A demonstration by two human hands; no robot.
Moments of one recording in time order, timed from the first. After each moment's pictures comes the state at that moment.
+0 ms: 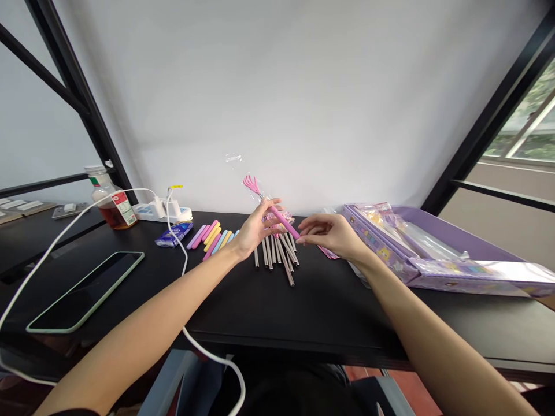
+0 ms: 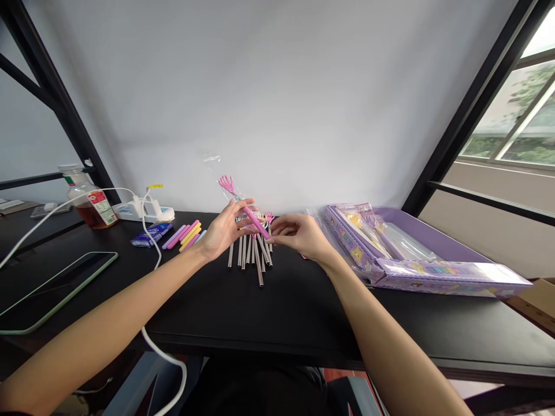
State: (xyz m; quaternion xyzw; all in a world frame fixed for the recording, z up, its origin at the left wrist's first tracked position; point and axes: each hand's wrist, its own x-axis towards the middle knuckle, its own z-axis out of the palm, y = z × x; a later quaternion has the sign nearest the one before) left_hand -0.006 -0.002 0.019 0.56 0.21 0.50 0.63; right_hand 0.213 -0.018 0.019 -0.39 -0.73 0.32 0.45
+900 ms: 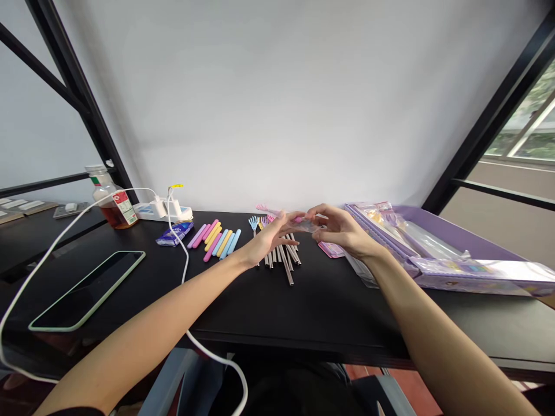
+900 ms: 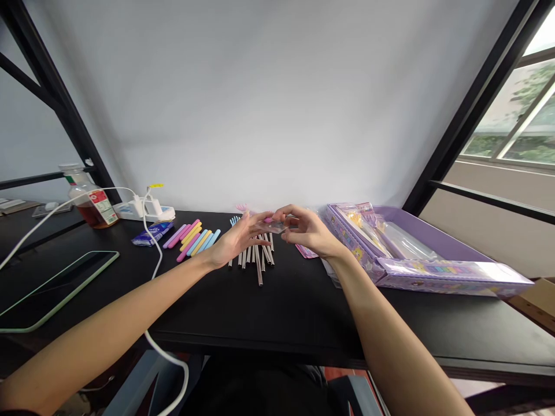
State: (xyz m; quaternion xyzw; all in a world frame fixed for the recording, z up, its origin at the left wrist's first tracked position) left_hand 0.005 -0.016 0.010 0.68 0.13 0.38 0.61; right_hand 0.227 -0.025 0.030 -0.30 -0.75 0.39 0.45
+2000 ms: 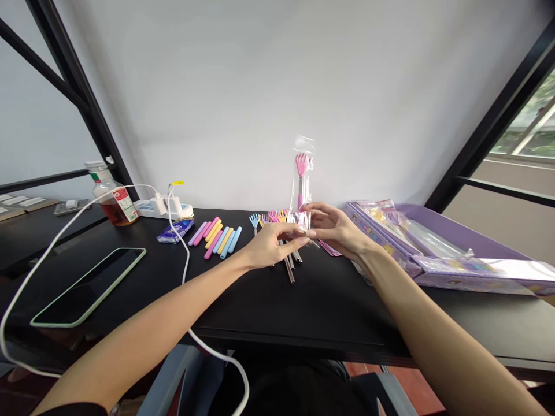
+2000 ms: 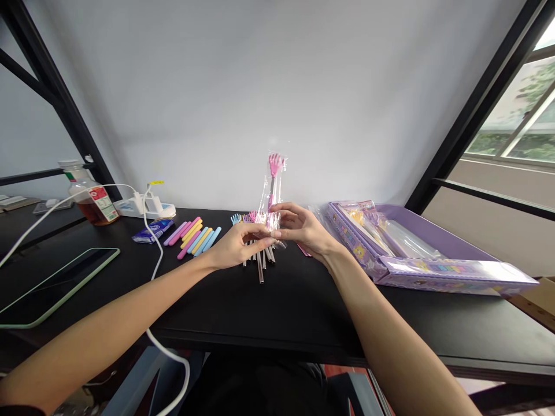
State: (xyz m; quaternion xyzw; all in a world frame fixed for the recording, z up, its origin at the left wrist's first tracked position) left_hand 0.009 -0.027 0.012 0.81 0.19 0.40 0.39; right_hand 0.215 -0.022 0.024 -0.32 -0.66 0.50 0.47
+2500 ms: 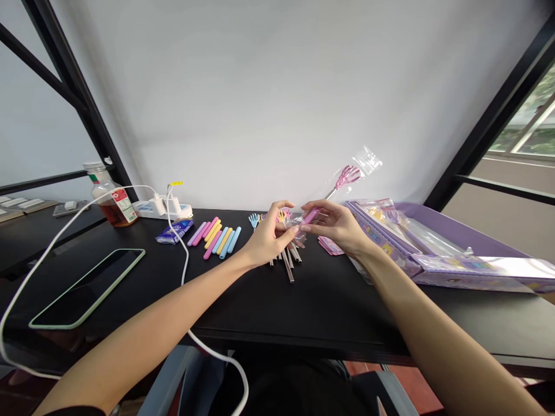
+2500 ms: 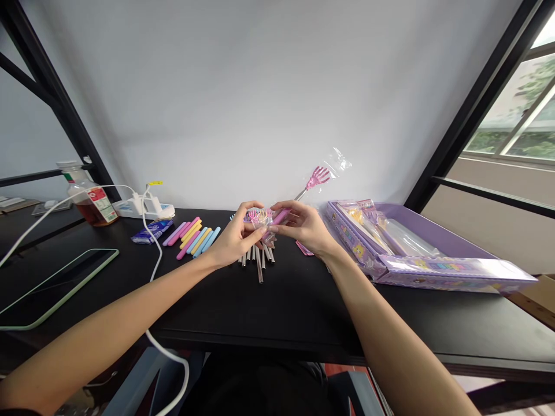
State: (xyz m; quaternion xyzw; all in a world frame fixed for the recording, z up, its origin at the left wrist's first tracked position) left_hand 0.009 -0.026 0.007 0.73 0.23 0.44 0.47; right_hand 0.214 -0.019 0.021 -0.32 -0.71 0.37 0.51
